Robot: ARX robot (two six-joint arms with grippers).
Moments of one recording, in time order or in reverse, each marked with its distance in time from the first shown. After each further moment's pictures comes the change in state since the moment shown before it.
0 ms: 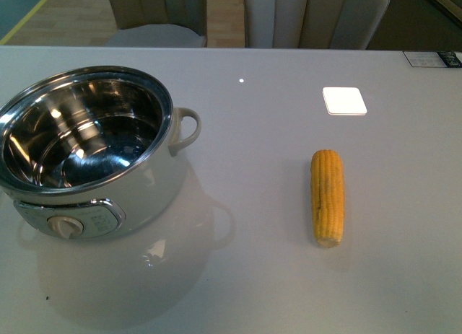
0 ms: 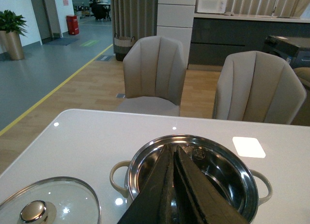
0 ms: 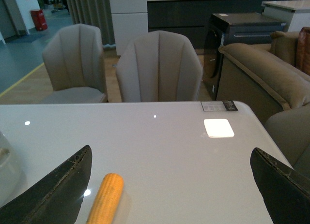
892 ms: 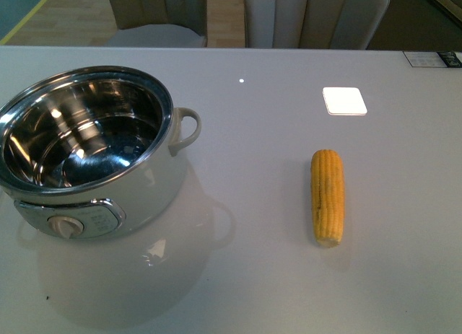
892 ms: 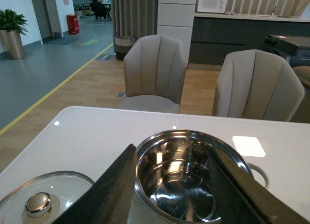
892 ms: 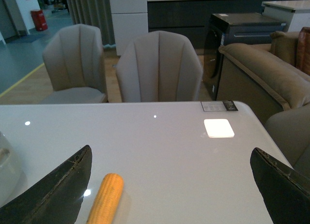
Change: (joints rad) left arm 0.000 -0.217 0.000 -0.224 0.000 0.001; right arm 0.000 0.000 0.000 0.000 0.000 0.000
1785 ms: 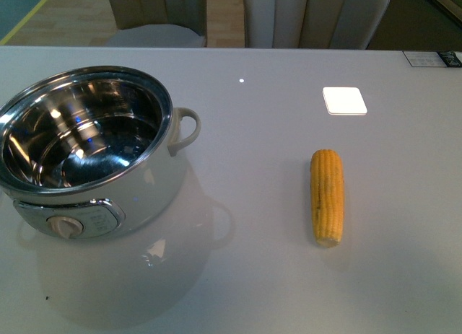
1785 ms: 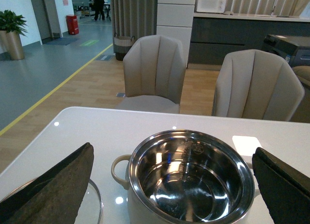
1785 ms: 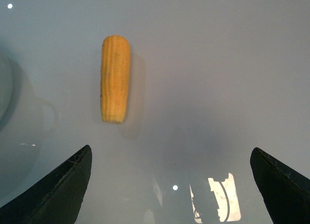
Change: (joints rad) left arm 0.000 -0.001 0.000 0.000 0.000 0.002; right arm 0.168 0.793 0.212 -0.138 0.101 0.317
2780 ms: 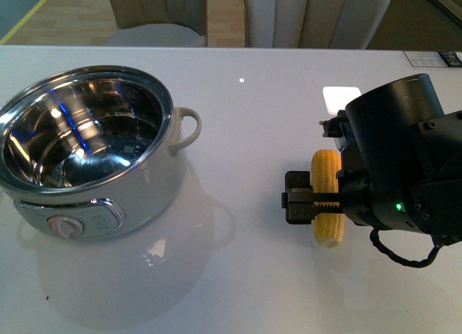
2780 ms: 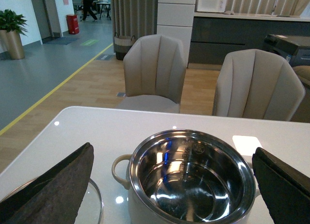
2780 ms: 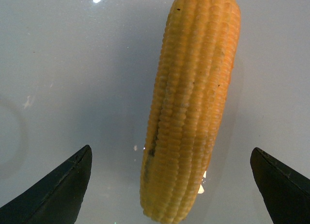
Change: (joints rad) left arm 0.000 0.000 0.000 0.000 0.000 0.000; right arm 0.248 1.367 0.567 0.560 0.096 -0.014
